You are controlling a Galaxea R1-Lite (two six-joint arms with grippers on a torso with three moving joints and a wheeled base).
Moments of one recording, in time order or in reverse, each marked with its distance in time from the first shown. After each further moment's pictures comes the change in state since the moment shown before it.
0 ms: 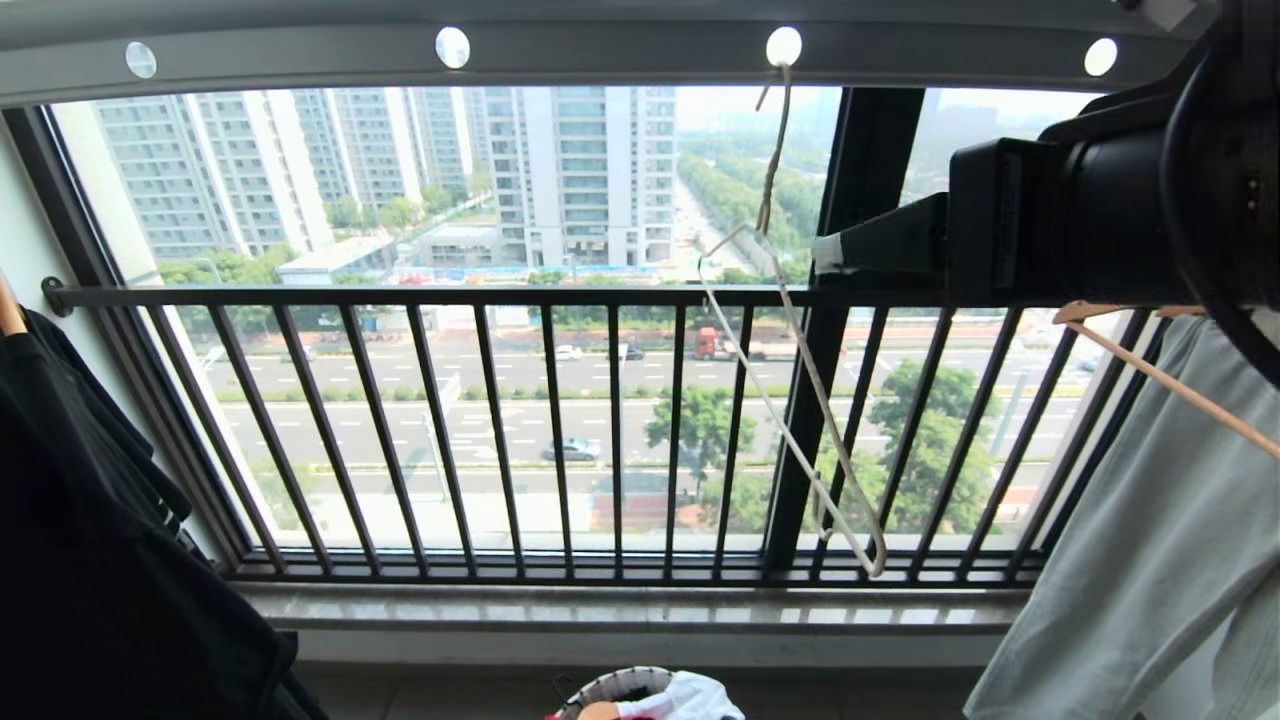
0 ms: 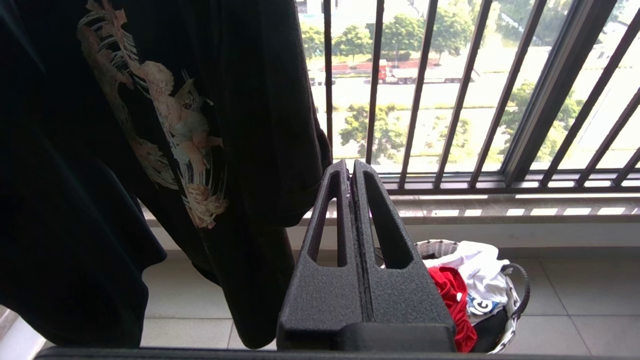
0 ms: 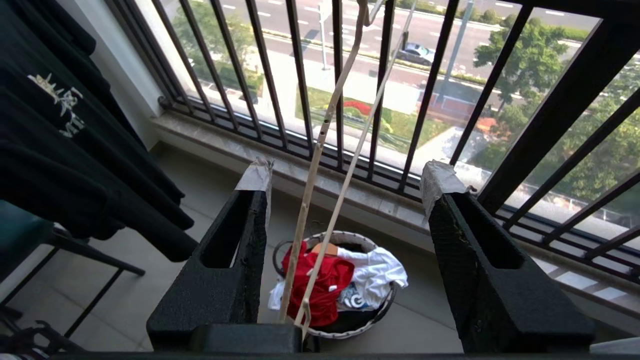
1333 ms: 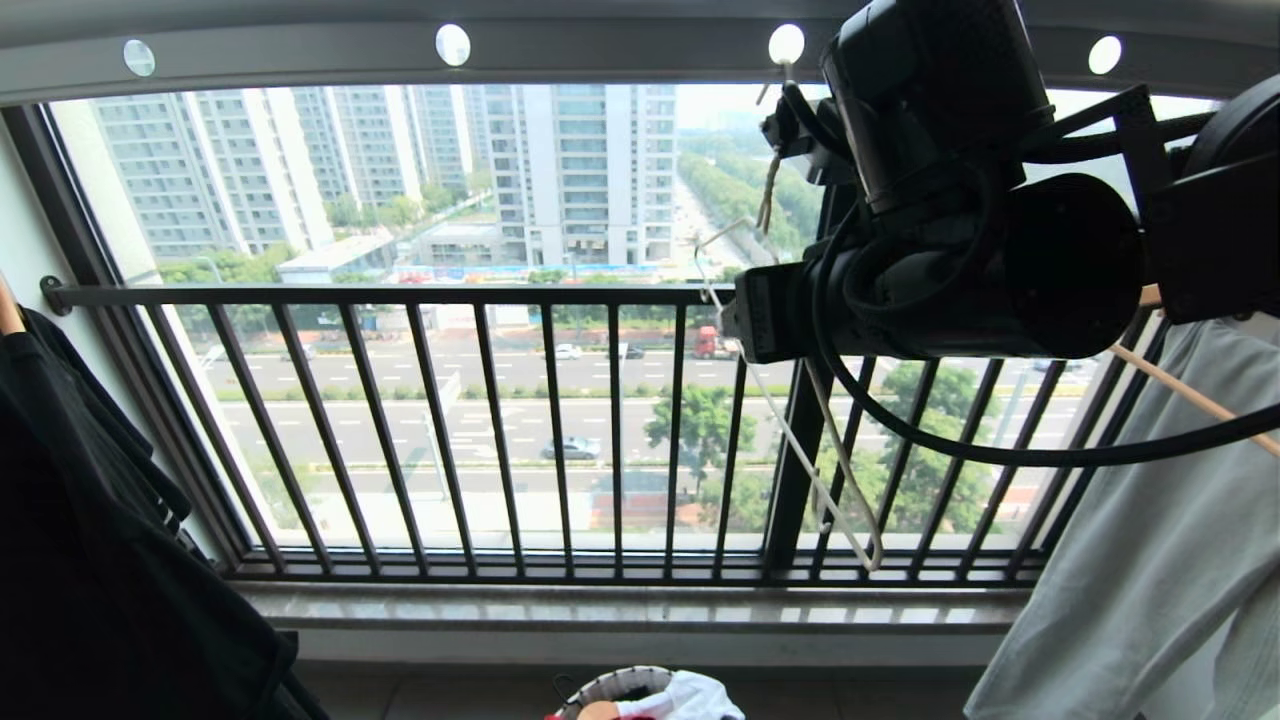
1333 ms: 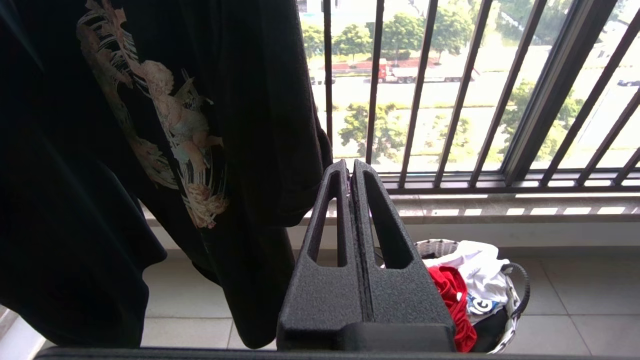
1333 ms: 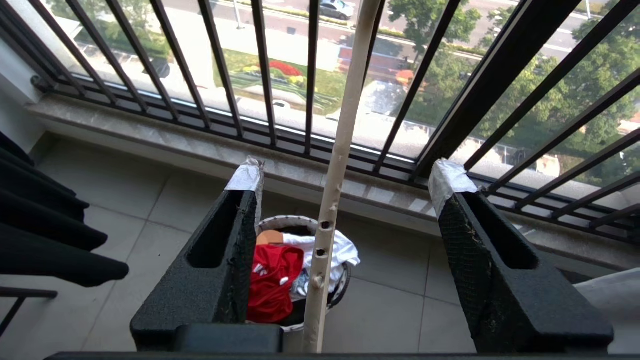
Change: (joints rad) left arm 0.000 0.000 0.000 0.000 0.000 0.000; right arm -0.026 0.286 -0.126 0.006 -0.180 0.016
